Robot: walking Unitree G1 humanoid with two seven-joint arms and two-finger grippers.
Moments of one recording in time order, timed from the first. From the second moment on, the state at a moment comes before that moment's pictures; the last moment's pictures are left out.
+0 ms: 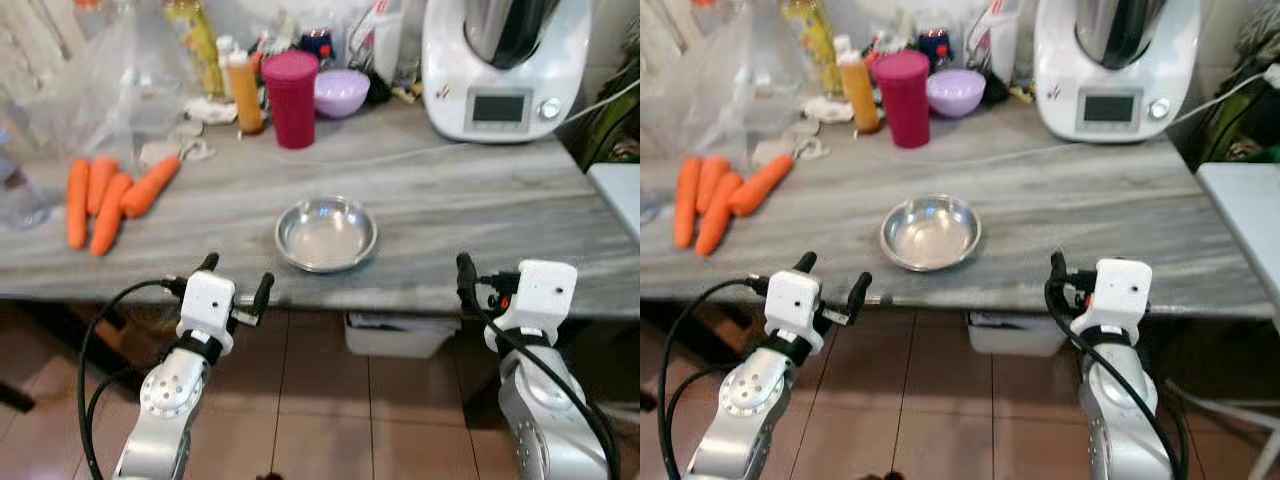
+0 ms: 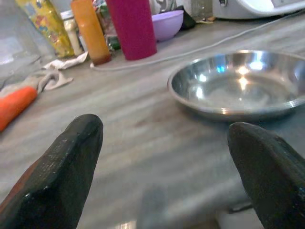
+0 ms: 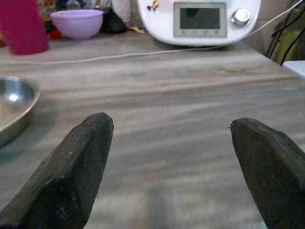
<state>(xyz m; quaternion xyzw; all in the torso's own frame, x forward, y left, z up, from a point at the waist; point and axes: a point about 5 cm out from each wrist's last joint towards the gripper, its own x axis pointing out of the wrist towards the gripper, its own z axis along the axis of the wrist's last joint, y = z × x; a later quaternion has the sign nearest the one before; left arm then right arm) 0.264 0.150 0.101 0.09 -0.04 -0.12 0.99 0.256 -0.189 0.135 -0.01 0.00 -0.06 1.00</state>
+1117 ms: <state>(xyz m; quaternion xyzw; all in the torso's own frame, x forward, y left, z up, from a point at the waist) 0.267 0.143 0.099 0.08 -0.03 -0.16 0.98 0.256 -0.188 0.136 -0.05 -0.01 -0.07 1.00</state>
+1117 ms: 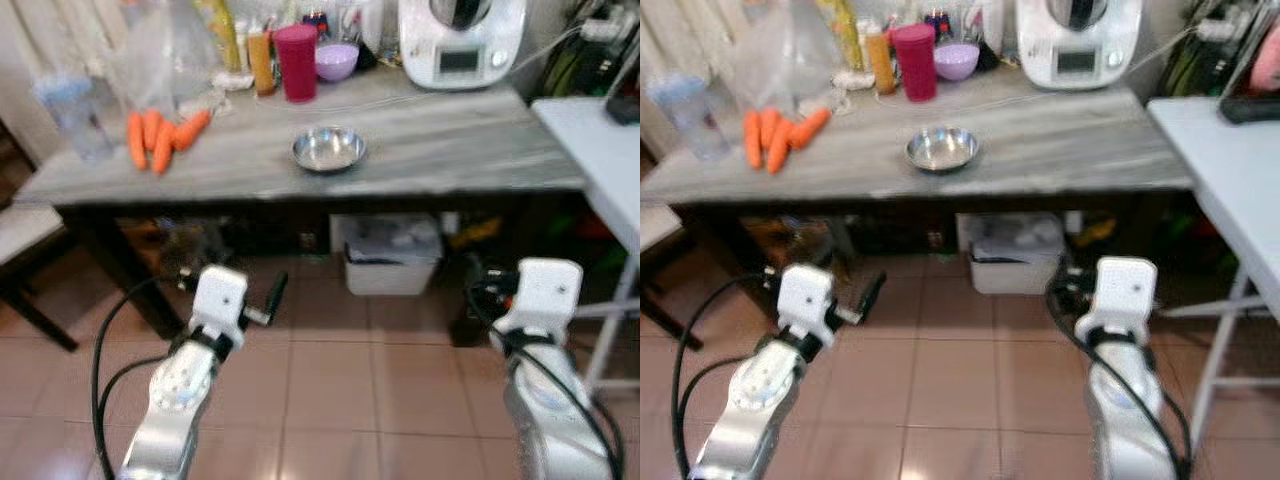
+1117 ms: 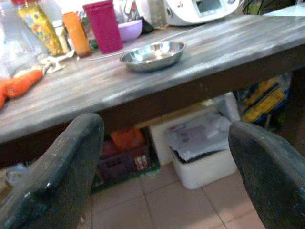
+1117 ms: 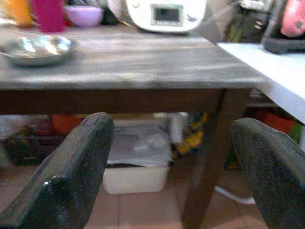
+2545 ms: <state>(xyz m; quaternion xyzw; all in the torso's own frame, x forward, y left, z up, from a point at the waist) 0.269 0.141 0.099 0.06 -0.03 -0.16 0.98 0.255 -0.180 0.140 -0.01 -0.01 -0.02 1.00</state>
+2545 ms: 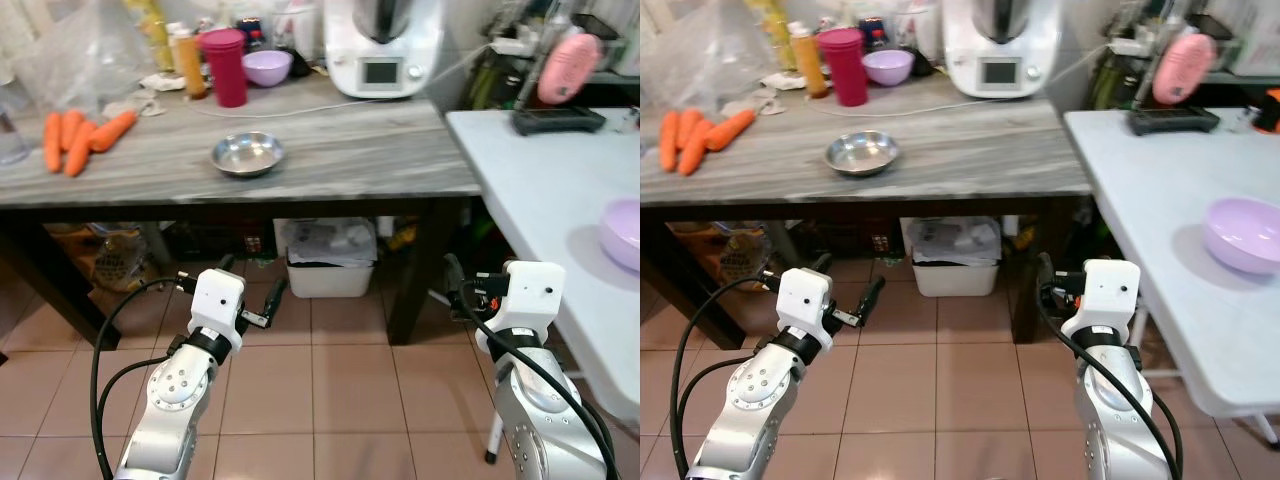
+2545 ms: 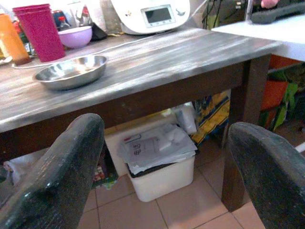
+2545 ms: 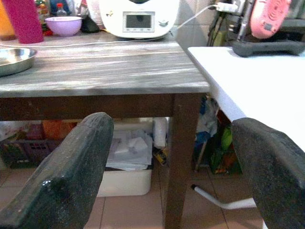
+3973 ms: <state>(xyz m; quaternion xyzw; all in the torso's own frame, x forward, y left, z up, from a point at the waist) 0.272 0.139 0.104 0.06 -0.03 -0.16 0.98 0.265 -0.176 0.148 -0.01 -0.03 -0.03 1.00</state>
